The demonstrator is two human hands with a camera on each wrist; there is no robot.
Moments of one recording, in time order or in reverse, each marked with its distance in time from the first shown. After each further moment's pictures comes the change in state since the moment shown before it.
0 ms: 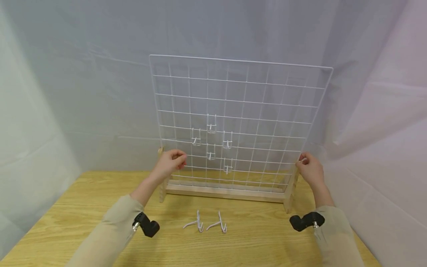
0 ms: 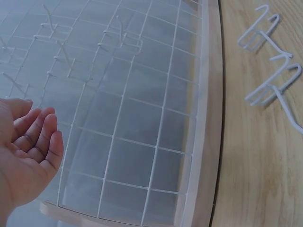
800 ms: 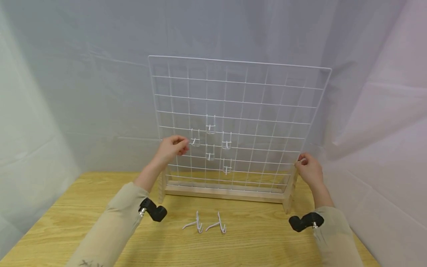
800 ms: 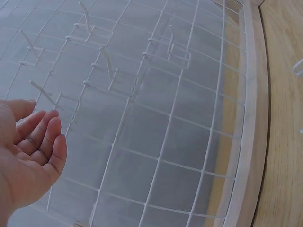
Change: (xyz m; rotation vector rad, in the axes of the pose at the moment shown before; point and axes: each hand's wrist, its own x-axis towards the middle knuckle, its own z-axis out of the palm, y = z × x) left_hand 0.026 0.032 -0.006 -0.064 0.038 0.018; right_hand 0.001 0.003 0.001 0.002 -0.003 0.000
